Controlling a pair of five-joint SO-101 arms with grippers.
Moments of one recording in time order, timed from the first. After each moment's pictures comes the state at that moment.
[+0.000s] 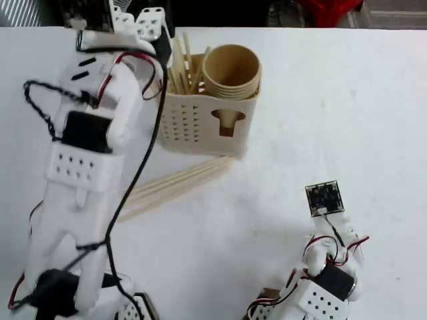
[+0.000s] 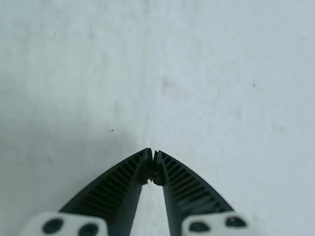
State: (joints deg) left arm 8.7 -18.5 -2.2 29.3 9.8; right arm 30.4 -102.0 96.4 67.5 45.6
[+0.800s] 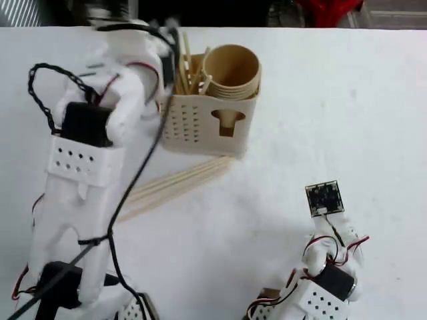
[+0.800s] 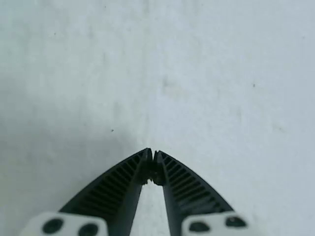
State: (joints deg) left arm 11.0 -15.6 -10.3 61.2 3.4; right arm 30.4 -102.0 96.4 67.5 45.6
